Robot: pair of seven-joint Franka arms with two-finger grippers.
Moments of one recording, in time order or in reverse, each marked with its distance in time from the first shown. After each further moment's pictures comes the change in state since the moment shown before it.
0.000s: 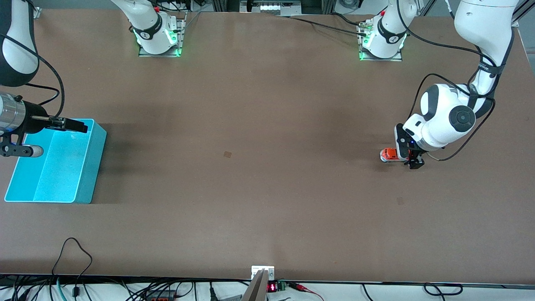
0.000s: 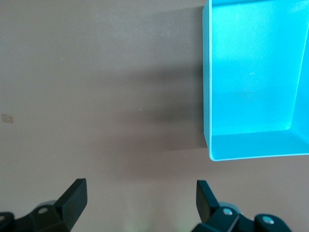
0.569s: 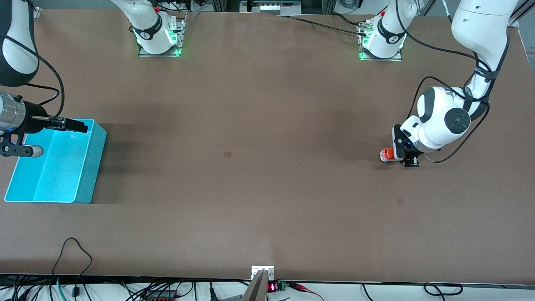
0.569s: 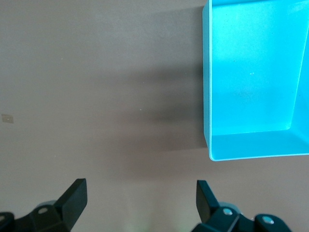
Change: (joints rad) left arm -0.001 0.035 -0.004 0.000 0.000 0.036 0.040; right arm 0.000 0.000 0.000 0.000 0.000 0.000 0.000
